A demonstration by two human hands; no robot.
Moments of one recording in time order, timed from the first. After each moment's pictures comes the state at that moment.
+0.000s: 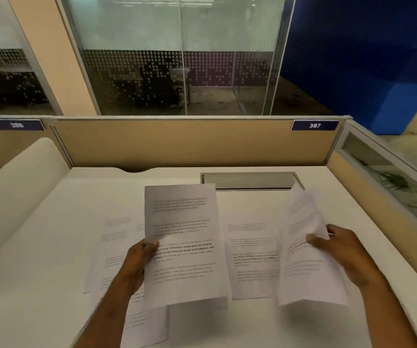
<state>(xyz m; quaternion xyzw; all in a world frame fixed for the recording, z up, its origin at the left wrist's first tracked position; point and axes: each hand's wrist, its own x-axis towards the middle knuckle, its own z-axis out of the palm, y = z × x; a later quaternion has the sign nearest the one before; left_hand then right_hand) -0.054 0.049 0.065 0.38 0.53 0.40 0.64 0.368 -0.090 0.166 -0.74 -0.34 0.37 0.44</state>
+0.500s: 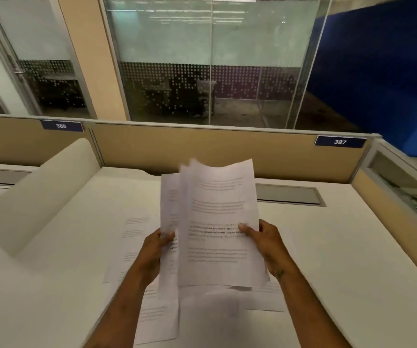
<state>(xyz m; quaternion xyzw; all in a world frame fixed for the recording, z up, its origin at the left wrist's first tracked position) -0.054 0.037 0.104 0.39 0.46 0.45 0.66 0.218 -0.008 0.155 -0.60 -0.38 0.50 0.49</state>
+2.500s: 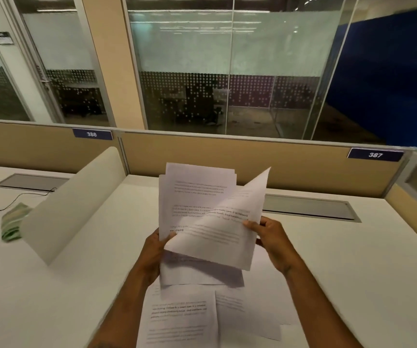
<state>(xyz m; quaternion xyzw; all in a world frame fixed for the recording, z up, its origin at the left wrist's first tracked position) -0.160 0.076 0.116 0.41 0.46 0.49 0.62 0.119 0.039 0.187 -0.57 -0.41 0.50 0.50</state>
